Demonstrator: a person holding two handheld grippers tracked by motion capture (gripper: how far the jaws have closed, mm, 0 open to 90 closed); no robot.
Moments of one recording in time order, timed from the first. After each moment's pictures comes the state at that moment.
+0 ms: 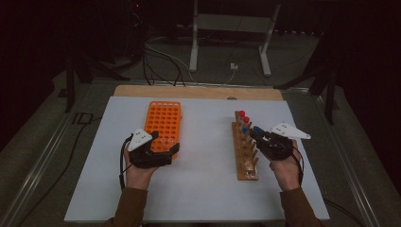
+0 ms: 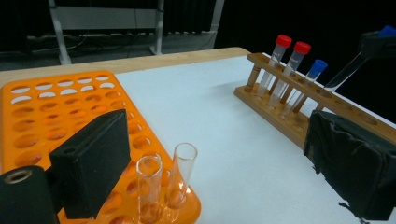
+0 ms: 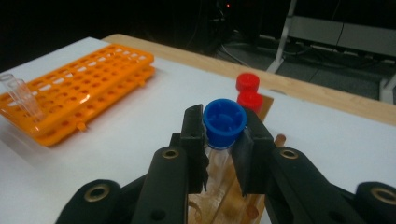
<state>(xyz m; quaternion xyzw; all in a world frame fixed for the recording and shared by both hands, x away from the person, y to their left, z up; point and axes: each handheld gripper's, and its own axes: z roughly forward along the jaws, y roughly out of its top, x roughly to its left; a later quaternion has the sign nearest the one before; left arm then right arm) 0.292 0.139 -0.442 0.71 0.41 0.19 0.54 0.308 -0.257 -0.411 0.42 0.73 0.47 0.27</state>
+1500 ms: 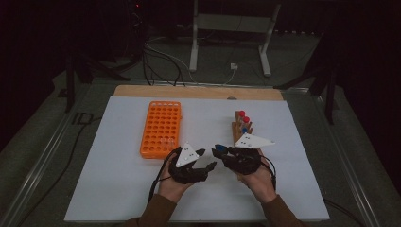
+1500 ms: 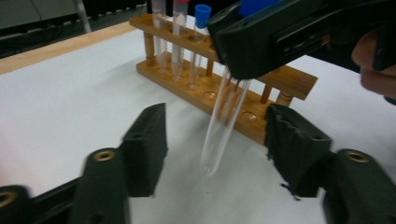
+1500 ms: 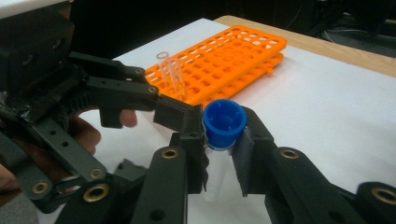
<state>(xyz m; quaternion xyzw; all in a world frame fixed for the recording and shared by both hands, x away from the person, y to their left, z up) 0.270 0.038 -0.459 0.80 0.28 0.14 0.52 0.283 -0.174 -0.423 0.32 0.79 0.51 0.12</state>
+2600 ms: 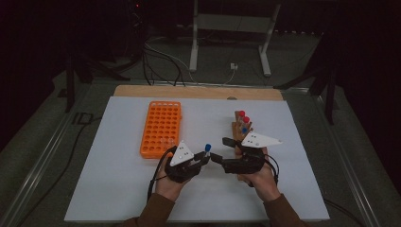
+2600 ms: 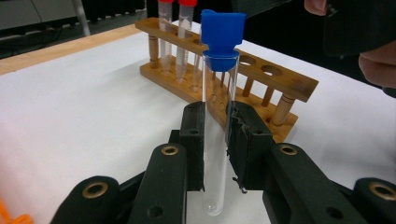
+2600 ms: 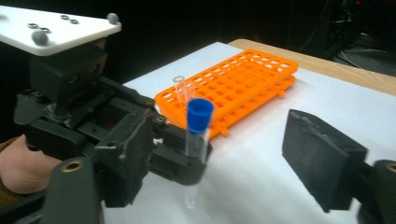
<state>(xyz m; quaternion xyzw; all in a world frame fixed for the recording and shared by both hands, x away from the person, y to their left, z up) 0.274 0.053 -0.459 0.79 0.29 0.14 0.53 0.284 -0.186 -0.416 0.30 0.77 0.55 0.11</state>
